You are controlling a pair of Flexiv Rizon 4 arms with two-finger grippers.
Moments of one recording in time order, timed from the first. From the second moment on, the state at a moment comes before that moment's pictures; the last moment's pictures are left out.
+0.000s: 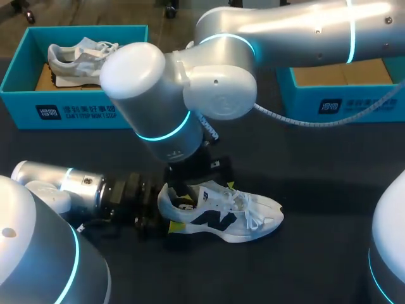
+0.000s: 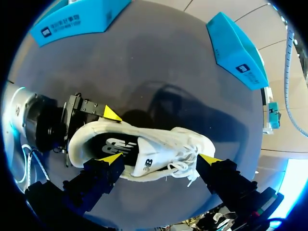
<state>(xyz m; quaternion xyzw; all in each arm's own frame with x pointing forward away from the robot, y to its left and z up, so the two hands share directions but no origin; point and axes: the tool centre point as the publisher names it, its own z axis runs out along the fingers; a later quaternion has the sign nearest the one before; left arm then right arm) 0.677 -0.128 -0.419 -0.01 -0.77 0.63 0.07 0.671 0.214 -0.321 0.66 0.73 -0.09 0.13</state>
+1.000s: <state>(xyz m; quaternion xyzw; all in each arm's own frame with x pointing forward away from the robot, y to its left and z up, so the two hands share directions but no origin) 0.677 -0.128 -0.419 -0.01 -0.77 0.63 0.07 0.667 0.202 -0.355 0.66 0.73 -0.10 0.13</state>
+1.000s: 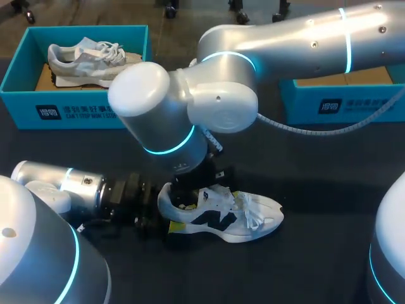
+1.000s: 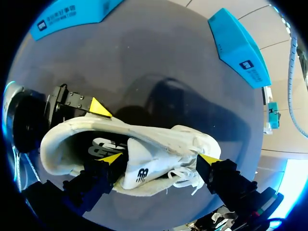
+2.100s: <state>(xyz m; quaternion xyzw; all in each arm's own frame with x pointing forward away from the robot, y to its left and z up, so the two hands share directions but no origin) 0.677 -0.128 -0.419 -0.01 -0.77 0.63 0.07 0.654 0.185 -0.335 0.66 0.74 -0.06 0.08</state>
